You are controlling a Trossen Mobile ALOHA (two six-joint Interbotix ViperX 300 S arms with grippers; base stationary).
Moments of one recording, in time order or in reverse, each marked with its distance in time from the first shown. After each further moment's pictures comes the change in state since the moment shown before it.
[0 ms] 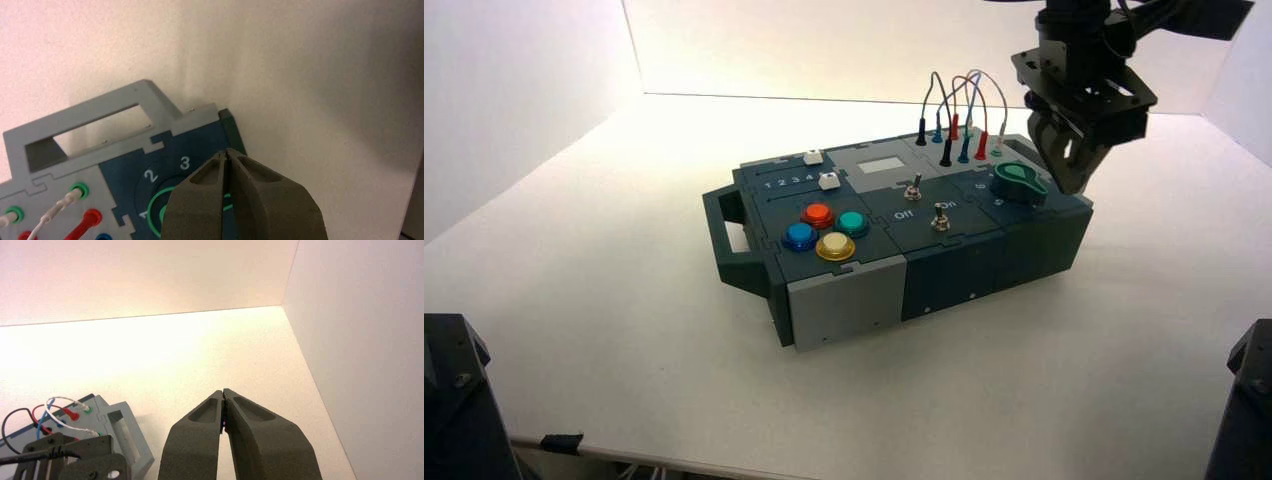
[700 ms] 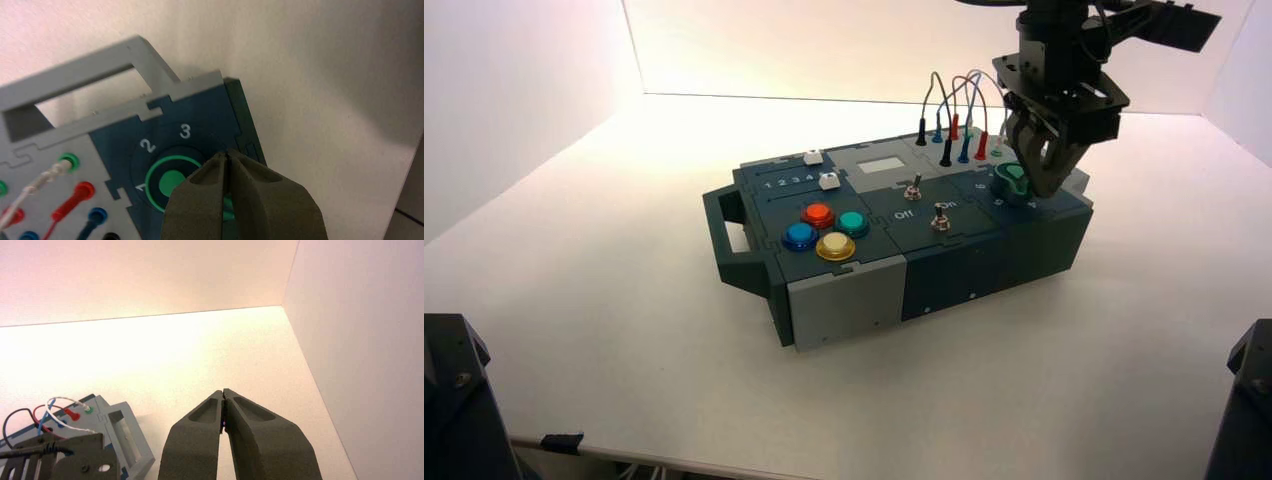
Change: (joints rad) left arm 0.021 0.000 0.025 0.011 0.069 0.002; right arm 0.000 0.000 0.000 0.002 0.000 0.000
